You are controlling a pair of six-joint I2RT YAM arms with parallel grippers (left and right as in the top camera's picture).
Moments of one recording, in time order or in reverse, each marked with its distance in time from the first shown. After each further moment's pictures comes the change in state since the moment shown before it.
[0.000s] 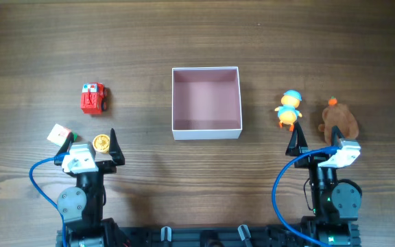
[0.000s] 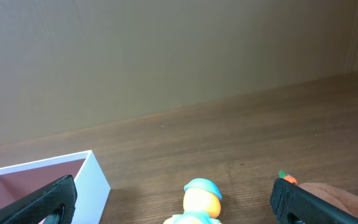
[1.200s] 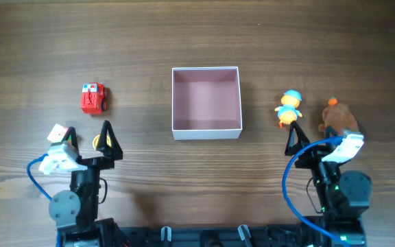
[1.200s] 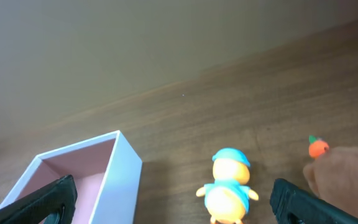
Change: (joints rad) left arm 0.000 0.074 0.105 0.071 0.055 -0.393; right arm 0.000 0.178 0.206 -0.205 -0.090 0.128
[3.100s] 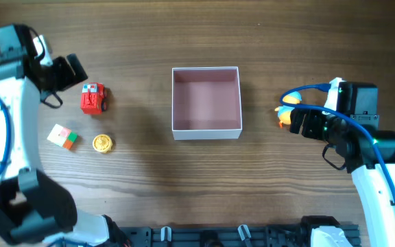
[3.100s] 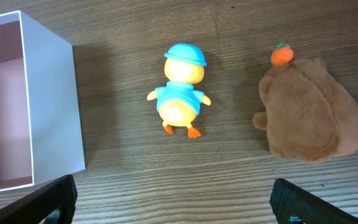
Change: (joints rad) left arm 0.101 1.616 1.391 -0.951 -0.053 0.251; right arm 0.000 0.891 0.771 -0.712 0.061 -0.169
